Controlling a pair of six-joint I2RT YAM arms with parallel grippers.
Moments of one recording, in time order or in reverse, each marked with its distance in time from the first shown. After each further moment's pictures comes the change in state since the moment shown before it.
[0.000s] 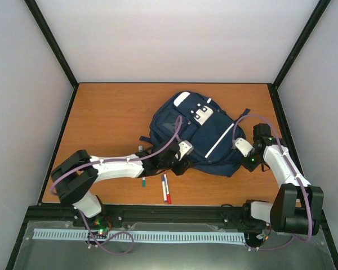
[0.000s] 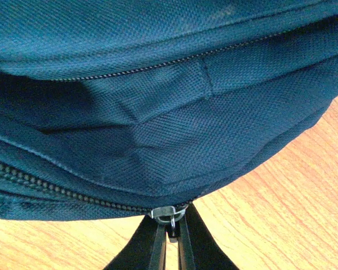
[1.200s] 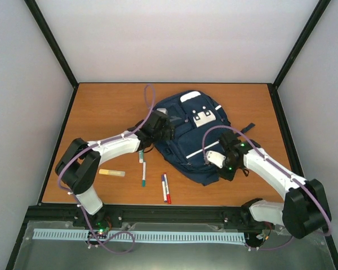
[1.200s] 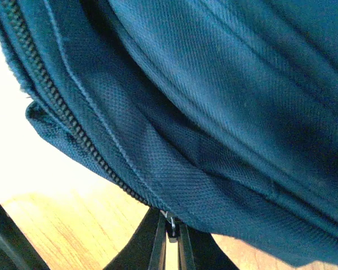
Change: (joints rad) left arm 0.288 0.067 0.233 -0.246 -0.251 -0.381; right arm 0.472 -0.047 -0.029 -0.085 -0.069 0.111
